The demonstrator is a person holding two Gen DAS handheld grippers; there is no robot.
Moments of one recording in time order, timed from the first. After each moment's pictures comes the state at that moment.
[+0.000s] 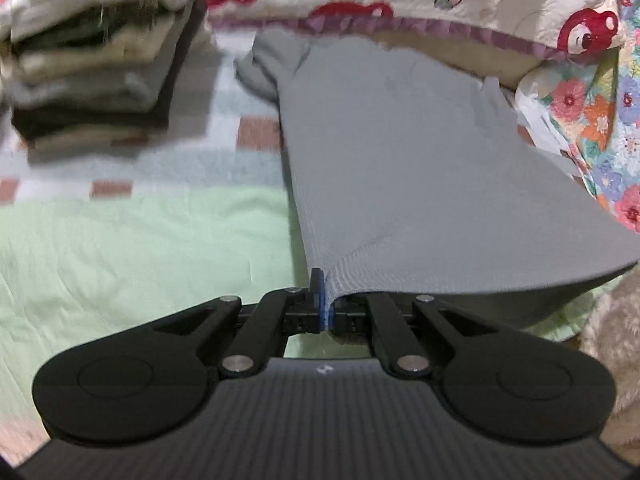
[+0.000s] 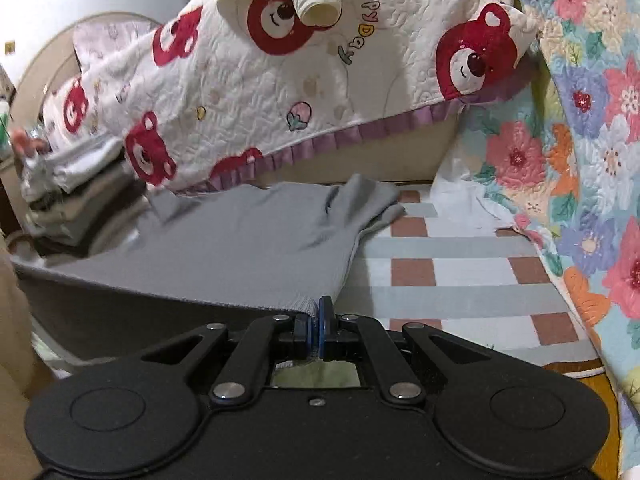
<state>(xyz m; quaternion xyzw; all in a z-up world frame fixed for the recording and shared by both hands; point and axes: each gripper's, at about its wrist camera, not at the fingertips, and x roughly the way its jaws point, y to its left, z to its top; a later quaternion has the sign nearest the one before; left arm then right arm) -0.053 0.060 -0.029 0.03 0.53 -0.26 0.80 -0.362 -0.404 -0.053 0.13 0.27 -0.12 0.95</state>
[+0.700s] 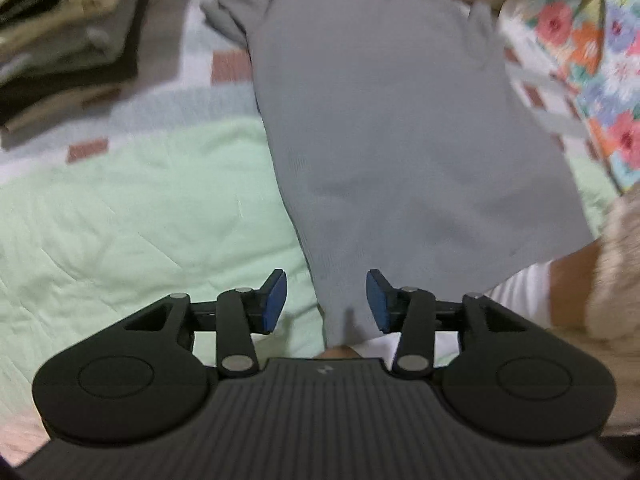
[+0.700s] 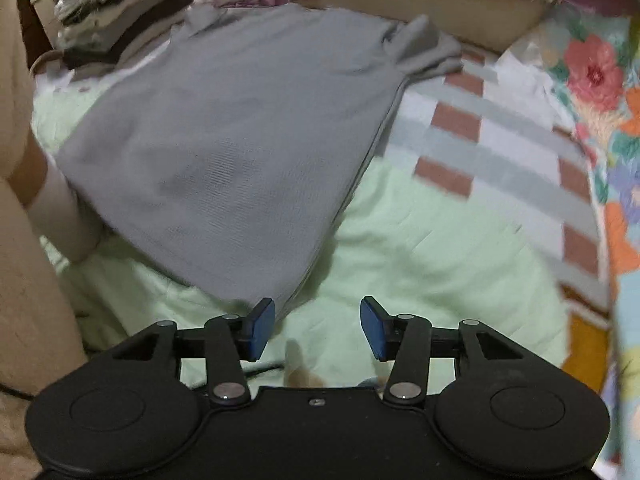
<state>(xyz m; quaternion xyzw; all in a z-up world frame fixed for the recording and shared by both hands) -0.051 0.064 -0.026 0.10 0.57 -0.31 0.76 -0.356 -0.424 -0.089 0.06 0.49 -0.02 0.87</state>
